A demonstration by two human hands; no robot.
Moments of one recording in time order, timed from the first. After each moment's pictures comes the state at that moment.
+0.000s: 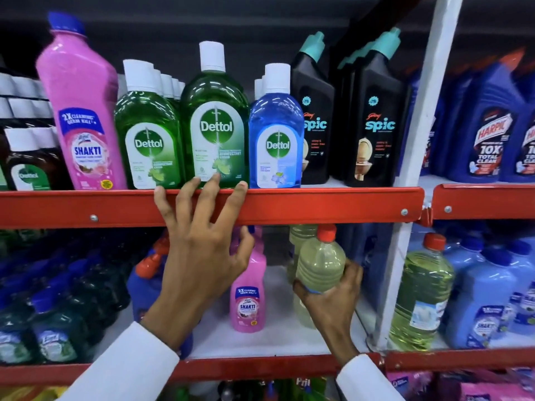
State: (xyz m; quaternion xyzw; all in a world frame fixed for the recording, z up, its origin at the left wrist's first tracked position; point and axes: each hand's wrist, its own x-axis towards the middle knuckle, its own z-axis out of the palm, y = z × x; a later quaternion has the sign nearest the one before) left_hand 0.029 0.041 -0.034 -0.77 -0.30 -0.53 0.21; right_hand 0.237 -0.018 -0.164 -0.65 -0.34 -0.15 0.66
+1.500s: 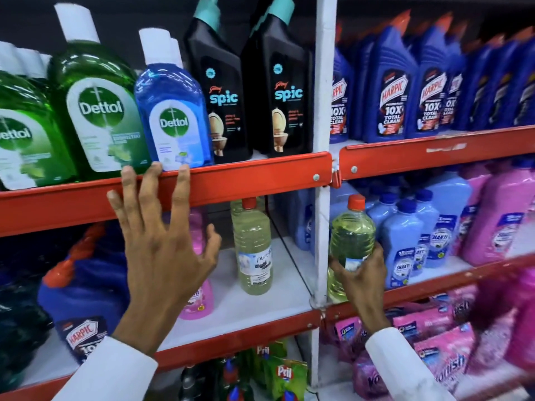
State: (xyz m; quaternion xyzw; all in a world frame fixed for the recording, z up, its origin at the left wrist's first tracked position) left_hand 0.079 0.004 -0.053 -0.78 -0.30 -0.53 0.16; right_hand 0.357 -0.133 -0.194 -0.75 -0.20 -0.15 0.61
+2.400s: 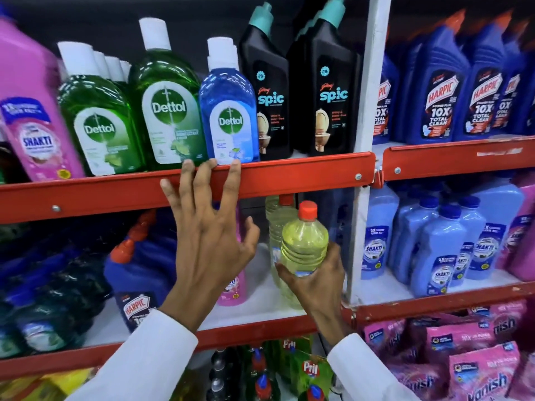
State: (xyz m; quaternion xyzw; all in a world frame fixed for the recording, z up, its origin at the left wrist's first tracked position) left_hand 0.065 -0.002 -0.043 -0.81 -0.31 -0.48 0.14; right_hand 0.226 -0.067 -0.166 -0.69 -0.33 -0.11 0.63
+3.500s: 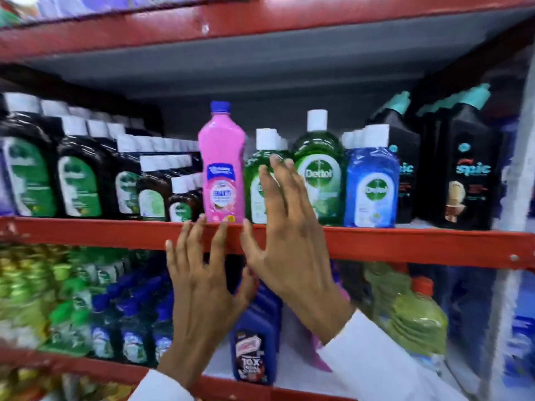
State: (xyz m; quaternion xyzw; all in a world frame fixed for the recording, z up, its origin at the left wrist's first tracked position) left_hand -0.099 0.075 -0.047 -0.72 -0.41 -0.55 0.15; right_hand 0.018 0.010 0.032 -0.50 -0.62 -0.35 0.49
